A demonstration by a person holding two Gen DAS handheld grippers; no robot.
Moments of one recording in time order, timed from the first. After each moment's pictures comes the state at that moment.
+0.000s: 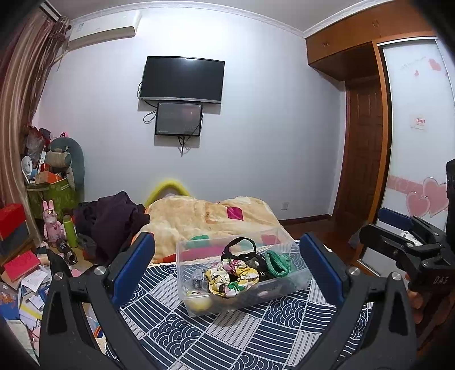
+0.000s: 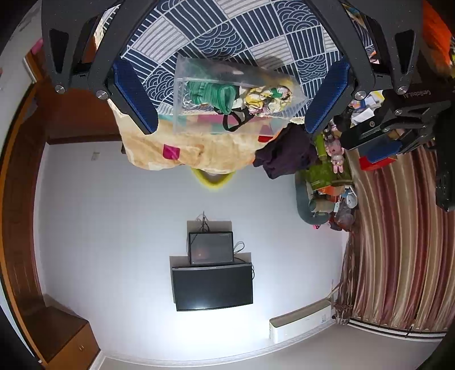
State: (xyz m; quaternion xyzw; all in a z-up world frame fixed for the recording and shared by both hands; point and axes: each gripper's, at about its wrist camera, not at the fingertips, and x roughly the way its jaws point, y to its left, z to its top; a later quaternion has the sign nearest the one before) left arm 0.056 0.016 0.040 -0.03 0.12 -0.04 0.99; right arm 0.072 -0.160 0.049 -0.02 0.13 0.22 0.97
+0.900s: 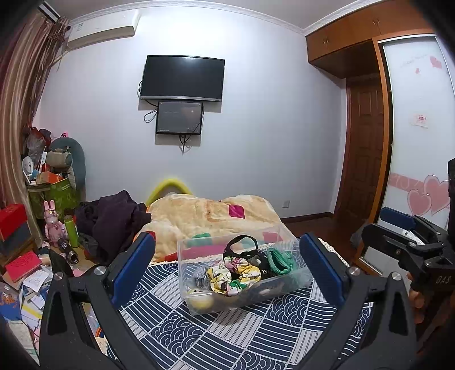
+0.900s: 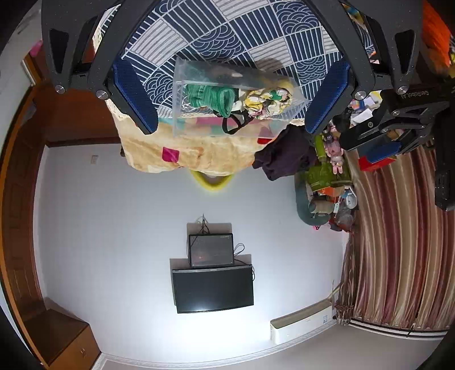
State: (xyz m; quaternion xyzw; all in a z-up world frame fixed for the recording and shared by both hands) left arm 0.056 0.016 0.038 -0.03 0.12 -0.03 0.99; right arm 0.072 -0.160 0.048 -0.01 0.13 0.22 0.97
